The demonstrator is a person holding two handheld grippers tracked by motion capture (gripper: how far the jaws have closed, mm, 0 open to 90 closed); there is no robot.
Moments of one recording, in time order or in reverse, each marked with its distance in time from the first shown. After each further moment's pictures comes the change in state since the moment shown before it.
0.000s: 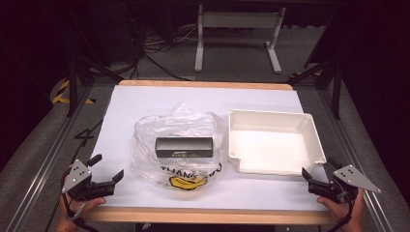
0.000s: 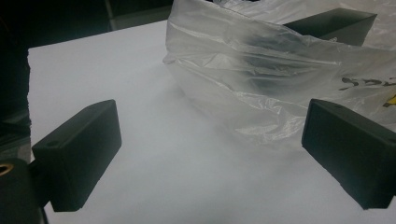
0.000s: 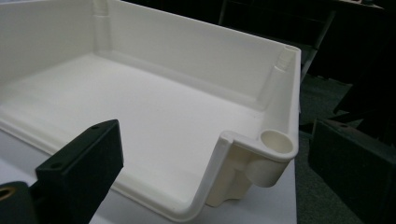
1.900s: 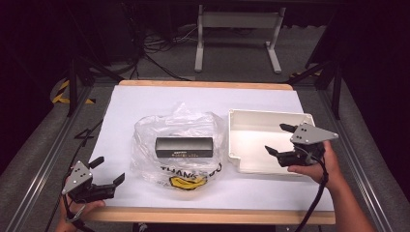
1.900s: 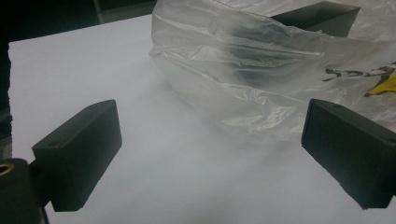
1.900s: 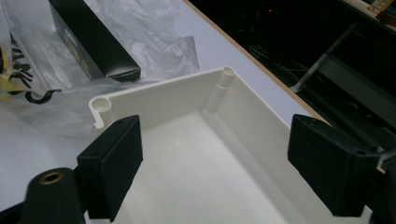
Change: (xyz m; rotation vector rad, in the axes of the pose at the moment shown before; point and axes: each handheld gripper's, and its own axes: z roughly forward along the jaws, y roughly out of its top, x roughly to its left) left arm -0.002 -0.002 -0.001 0.012 -0.041 -0.003; right arm 0.061 0.143 0.059 0.085 0.404 -0.361
